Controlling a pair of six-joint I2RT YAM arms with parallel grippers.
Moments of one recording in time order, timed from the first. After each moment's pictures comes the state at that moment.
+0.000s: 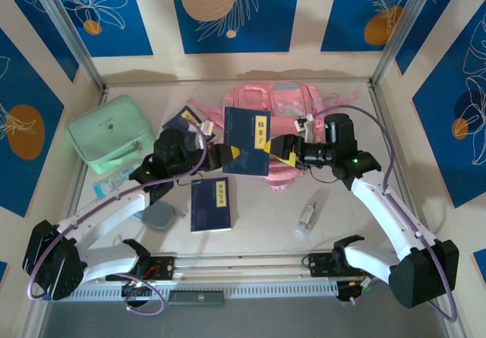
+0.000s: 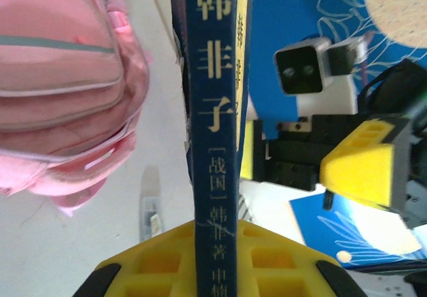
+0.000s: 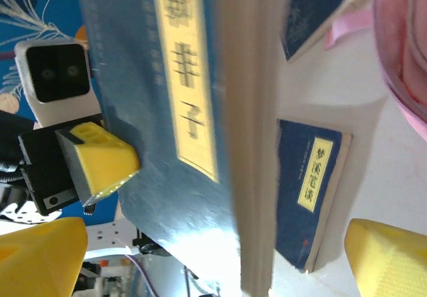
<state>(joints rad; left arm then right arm) -0.62 1.15 0.78 0.16 0.53 -0.96 0.30 1.07 0.90 -0.42 -0.86 0.71</state>
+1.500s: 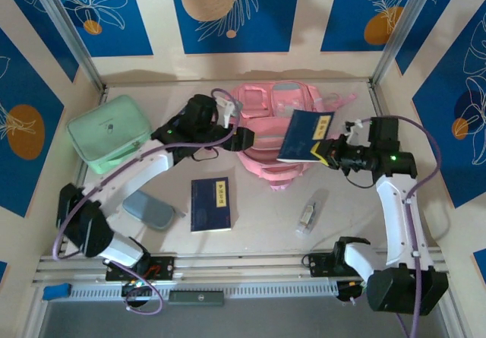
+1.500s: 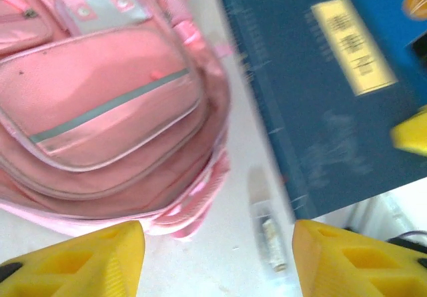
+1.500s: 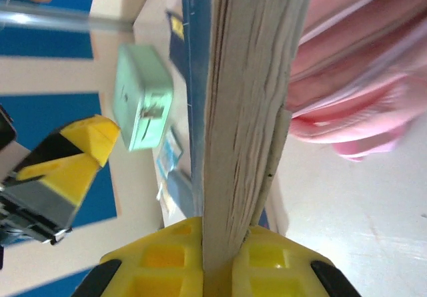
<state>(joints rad) -0.67 1.52 1.33 -0.43 0.36 -0.35 -0.15 1.00 1.04 -0.96 -0.82 0.62</state>
